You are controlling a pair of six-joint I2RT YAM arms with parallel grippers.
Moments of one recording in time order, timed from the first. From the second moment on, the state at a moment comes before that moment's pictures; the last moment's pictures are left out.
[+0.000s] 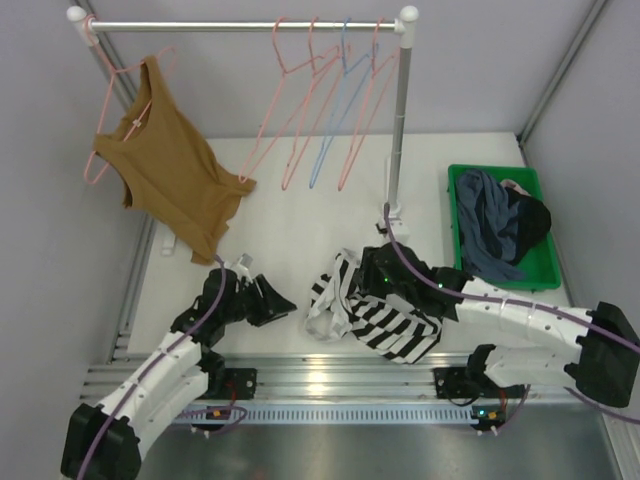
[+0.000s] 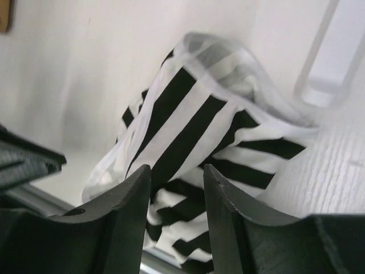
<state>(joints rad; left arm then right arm) -0.36 0.69 0.23 -0.20 0.45 -0.92 1.05 1.15 0.76 -0.32 0.34 0.73</state>
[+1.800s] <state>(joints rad) -0.76 0.93 0.38 -0.14 0.14 -0.92 0.69 1.37 0.78 0.13 0.01 0.63</state>
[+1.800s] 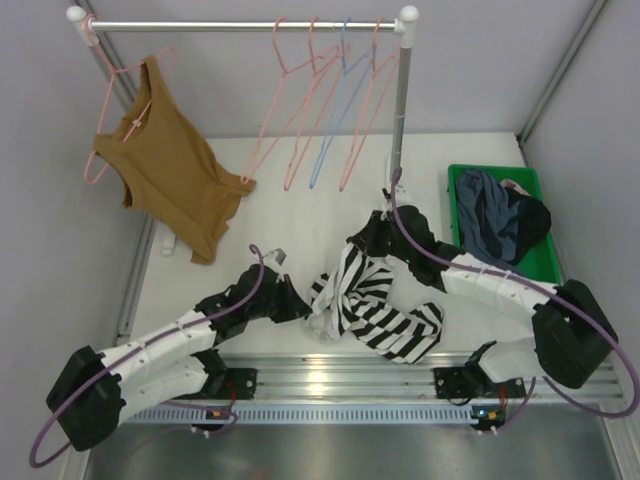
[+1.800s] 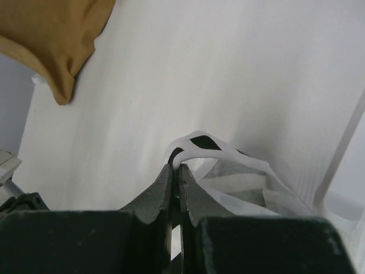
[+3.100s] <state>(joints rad) -0.88 0.95 0.40 -0.31 -0.02 -0.86 0.69 0.77 0.60 -0.23 0.13 0.64</state>
